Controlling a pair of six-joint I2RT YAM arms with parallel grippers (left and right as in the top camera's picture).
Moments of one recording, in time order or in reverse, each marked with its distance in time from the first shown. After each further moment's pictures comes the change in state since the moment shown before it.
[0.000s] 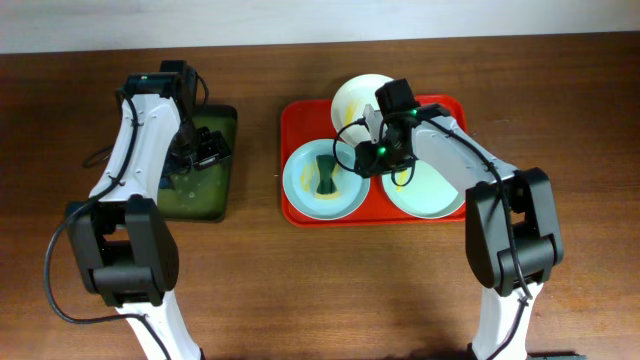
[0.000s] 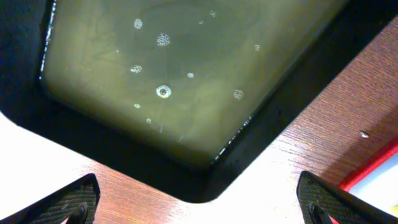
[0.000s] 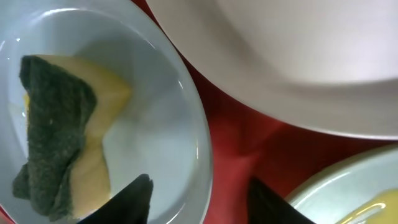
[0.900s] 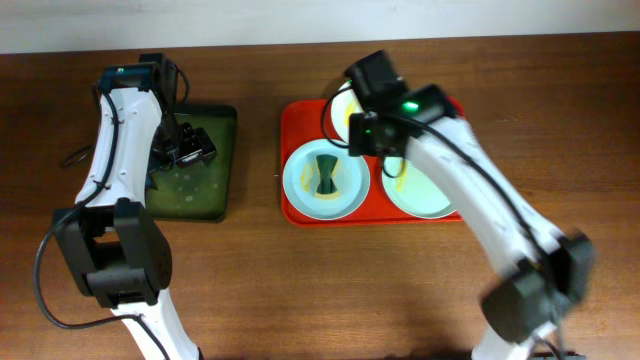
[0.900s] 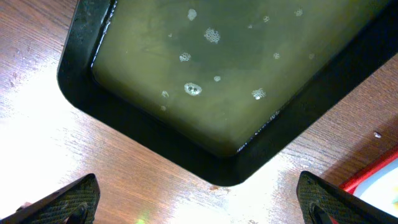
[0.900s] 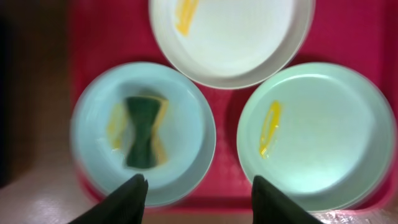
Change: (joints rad) left arm 0.056 0.000 0.089 -0.115 -0.024 0.000; right arm 0.190 -0.197 0.249 -0.314 0.423 0.416
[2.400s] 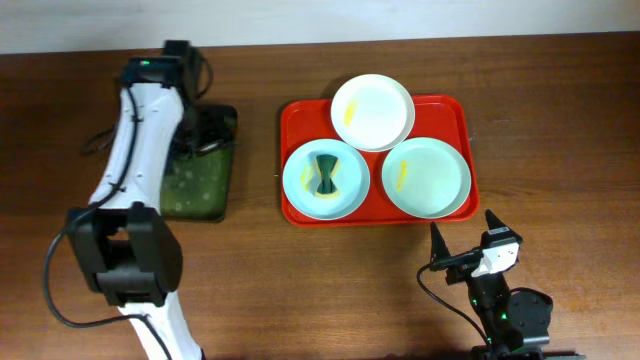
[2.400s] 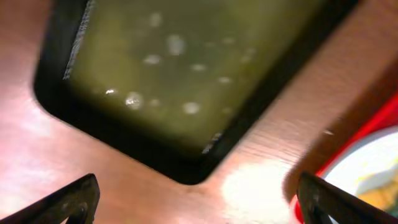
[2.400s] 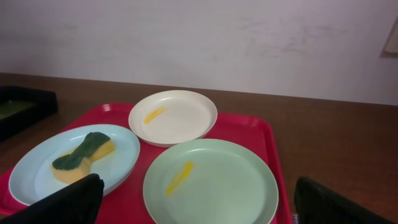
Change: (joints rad) left arm -0.083 0.000 0.058 0.017 -0.002 -0.046; right arm -0.431 -1.875 -1.747 1.003 -0.289 -0.498
